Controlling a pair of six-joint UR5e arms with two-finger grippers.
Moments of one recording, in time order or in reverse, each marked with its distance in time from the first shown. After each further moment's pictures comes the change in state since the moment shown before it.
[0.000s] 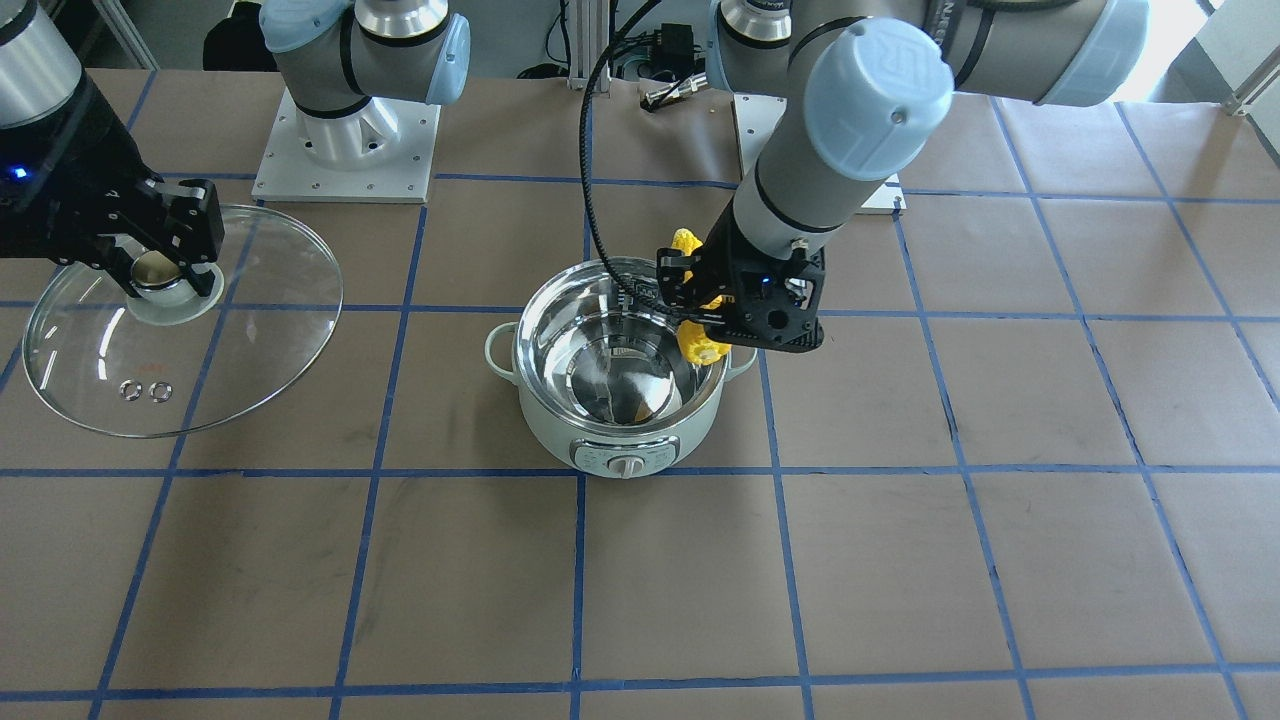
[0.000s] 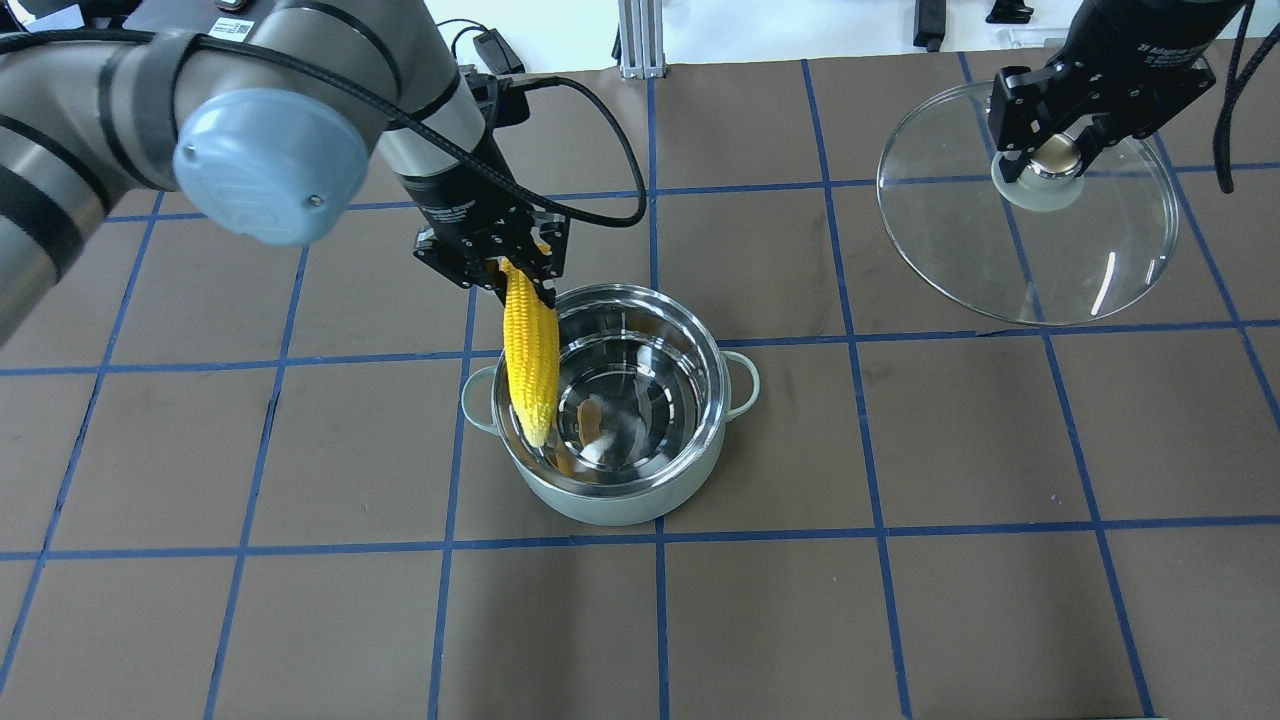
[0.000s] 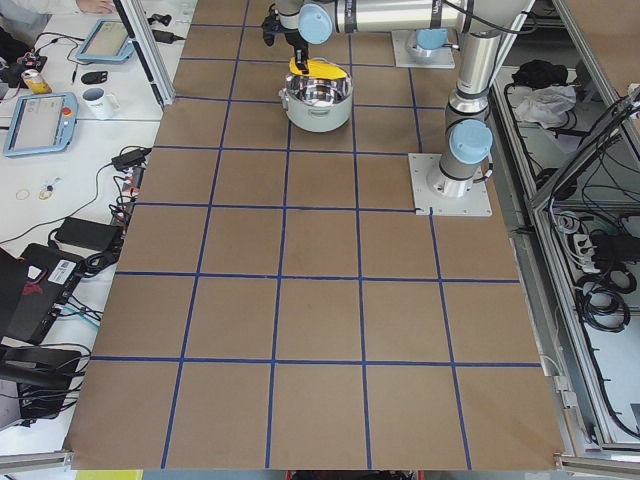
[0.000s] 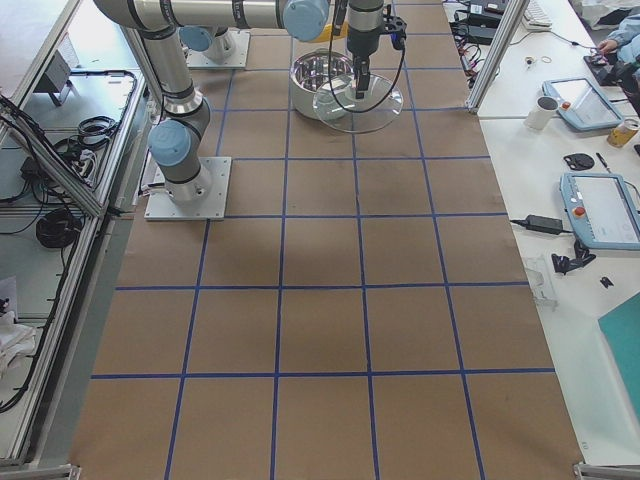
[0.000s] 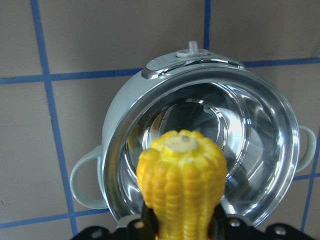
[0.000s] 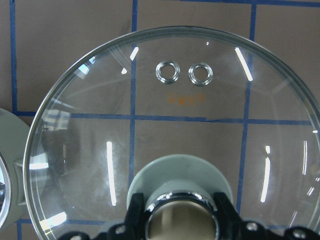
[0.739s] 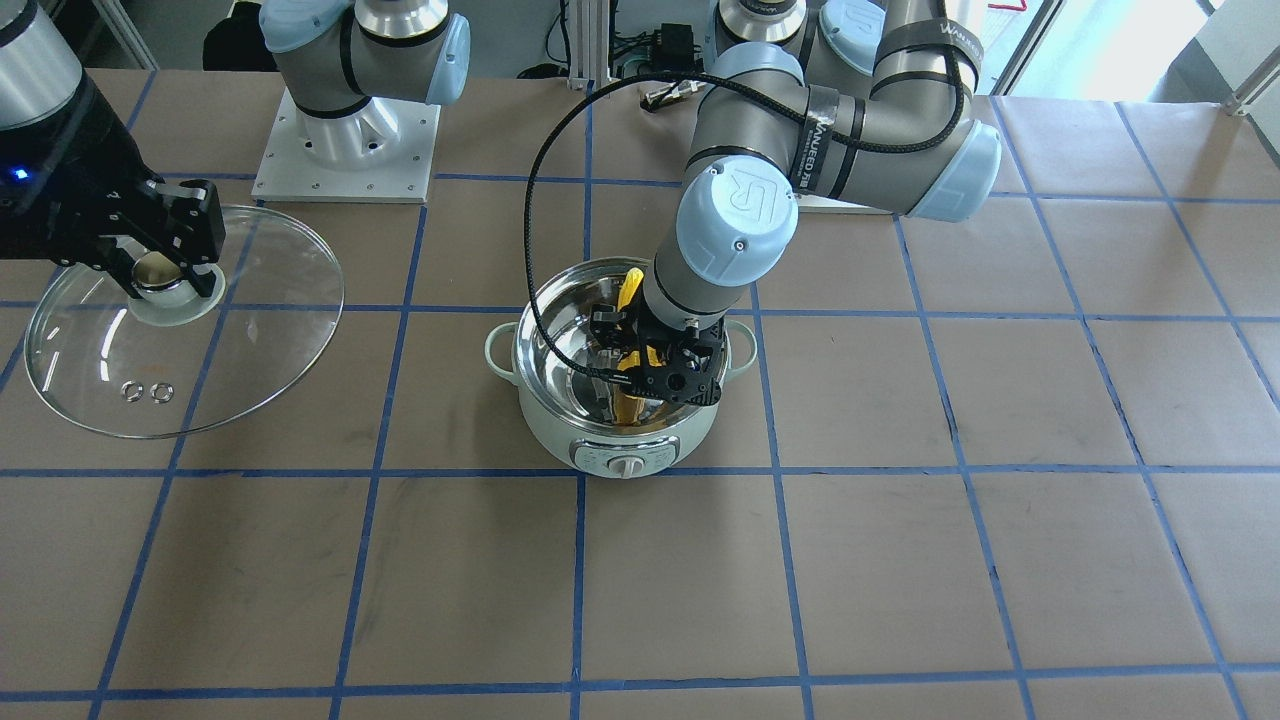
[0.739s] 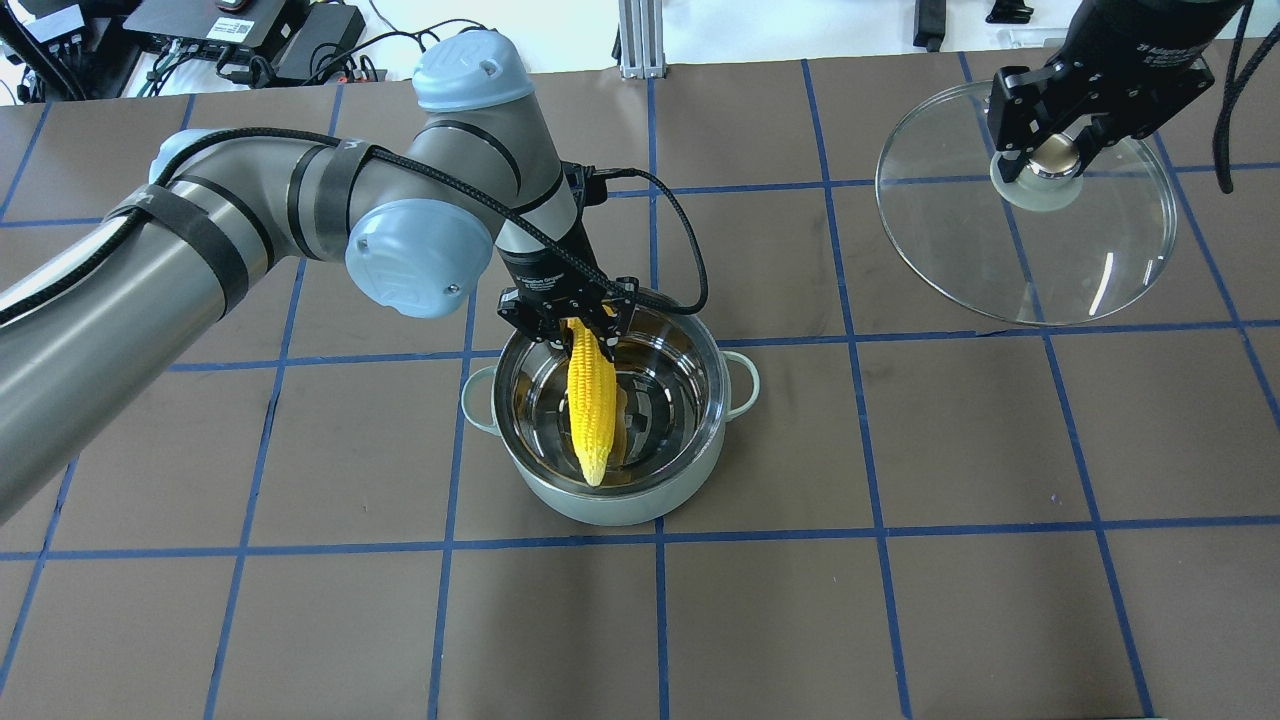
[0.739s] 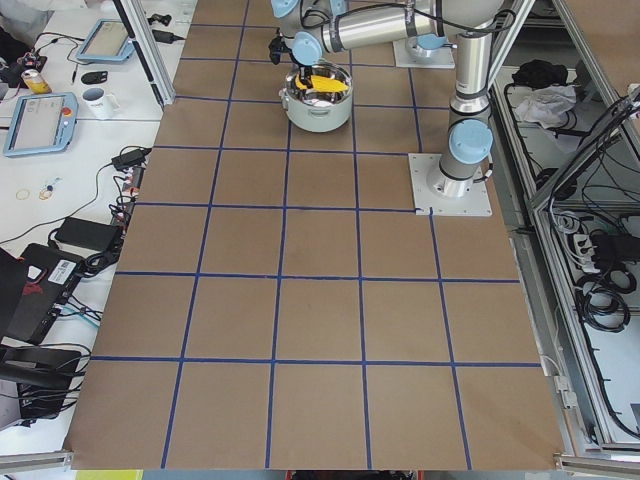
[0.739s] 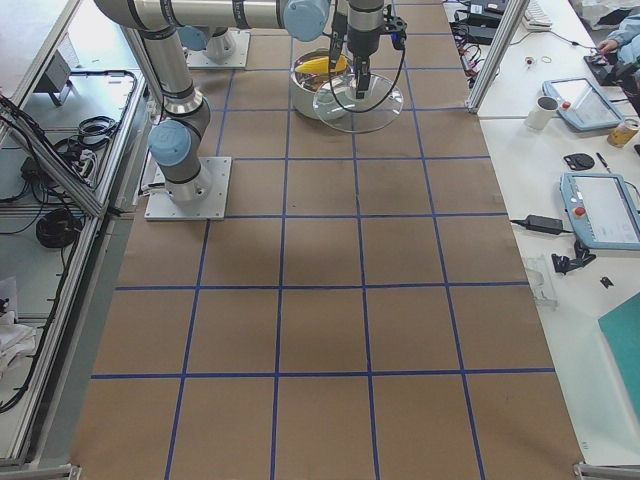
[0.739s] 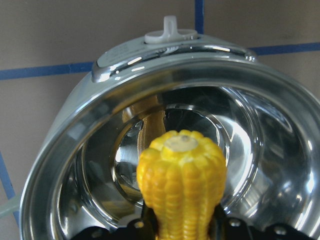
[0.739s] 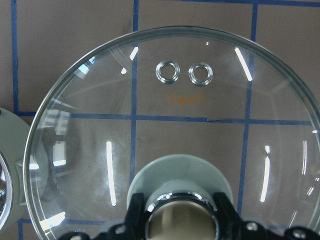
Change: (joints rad) left arm -0.091 -0.118 -0.098 0.176 -0.002 -0.058; right arm 0.000 0.000 0.000 0.000 0.003 0.000
